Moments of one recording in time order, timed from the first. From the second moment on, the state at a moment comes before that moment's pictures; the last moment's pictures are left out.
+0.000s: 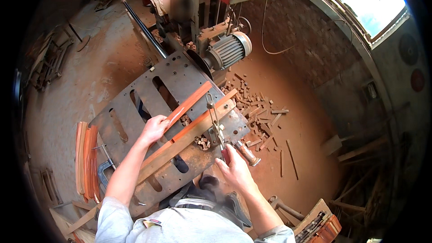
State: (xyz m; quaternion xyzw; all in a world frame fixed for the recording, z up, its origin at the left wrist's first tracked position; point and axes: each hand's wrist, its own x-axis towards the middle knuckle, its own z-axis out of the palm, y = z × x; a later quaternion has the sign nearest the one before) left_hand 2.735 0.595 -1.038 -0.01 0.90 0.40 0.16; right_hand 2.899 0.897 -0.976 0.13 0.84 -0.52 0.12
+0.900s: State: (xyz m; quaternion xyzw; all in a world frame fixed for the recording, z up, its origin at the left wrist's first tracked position) left_hand 2.674 0.662 -1.053 0.16 0.85 0.37 0.34; right_hand 2.744 0.978 -1.044 0.13 0.86 -0.50 -0.03
